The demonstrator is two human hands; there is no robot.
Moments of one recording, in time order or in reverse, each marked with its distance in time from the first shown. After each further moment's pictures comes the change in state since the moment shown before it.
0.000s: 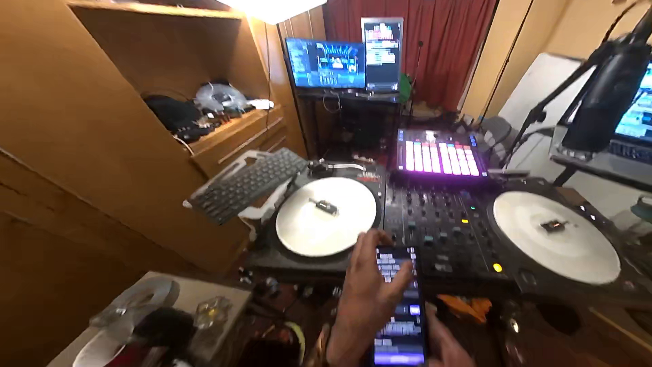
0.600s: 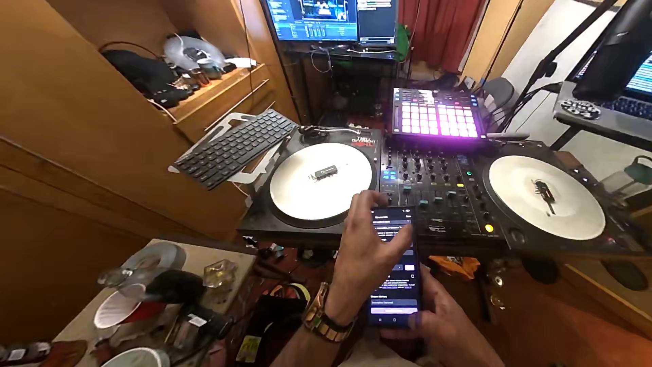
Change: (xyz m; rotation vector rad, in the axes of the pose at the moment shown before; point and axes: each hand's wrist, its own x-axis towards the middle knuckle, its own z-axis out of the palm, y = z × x) left_hand -0.006 0.006 0.003 -0.008 -0.026 -0.116; right_hand 0.000 -0.002 -0.002 0.088 -0.022 0.057
